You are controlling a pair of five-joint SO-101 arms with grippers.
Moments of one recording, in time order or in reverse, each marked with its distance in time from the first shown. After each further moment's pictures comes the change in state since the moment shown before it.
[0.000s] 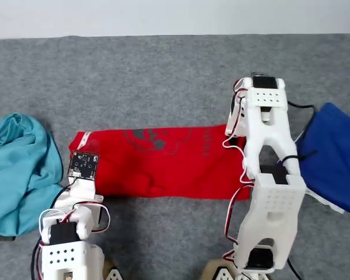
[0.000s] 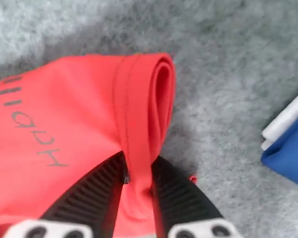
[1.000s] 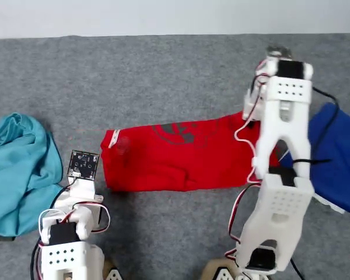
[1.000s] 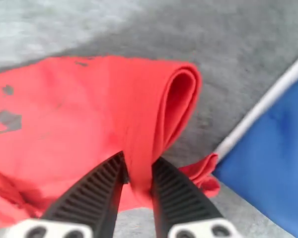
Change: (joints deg) left arm 0.0 0.0 0.0 0.0 0.0; right arm 2.9 -2.0 -16.0 7.4 11.2
